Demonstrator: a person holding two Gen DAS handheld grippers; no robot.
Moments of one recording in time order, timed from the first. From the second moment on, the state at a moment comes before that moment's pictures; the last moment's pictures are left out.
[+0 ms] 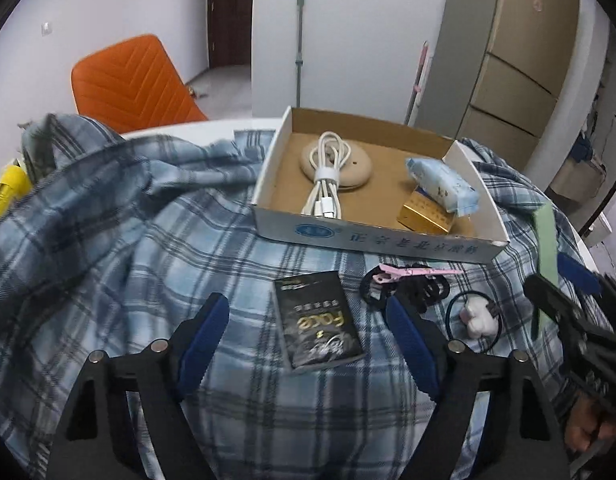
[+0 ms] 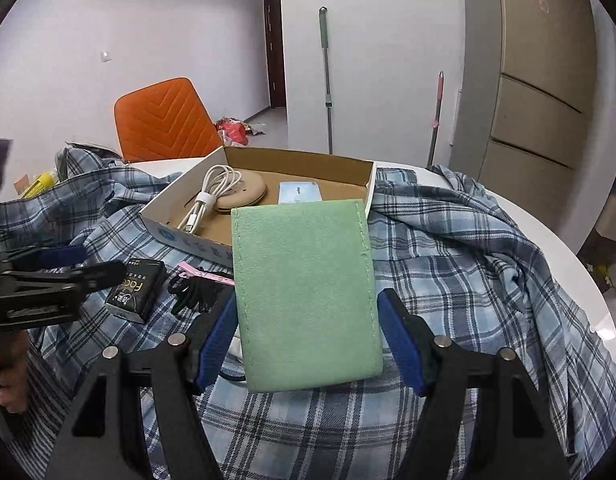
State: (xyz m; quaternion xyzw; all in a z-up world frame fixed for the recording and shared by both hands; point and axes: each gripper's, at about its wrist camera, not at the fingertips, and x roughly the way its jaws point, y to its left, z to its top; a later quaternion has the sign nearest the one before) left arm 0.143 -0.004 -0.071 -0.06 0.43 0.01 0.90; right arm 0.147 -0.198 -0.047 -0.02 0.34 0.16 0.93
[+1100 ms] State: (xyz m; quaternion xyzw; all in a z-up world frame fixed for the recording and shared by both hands) left arm 0.170 -0.008 -0.104 -0.07 0.47 0.01 0.88; right arm 0.147 -0.197 -0.049 -0.03 0.35 0.15 0.92
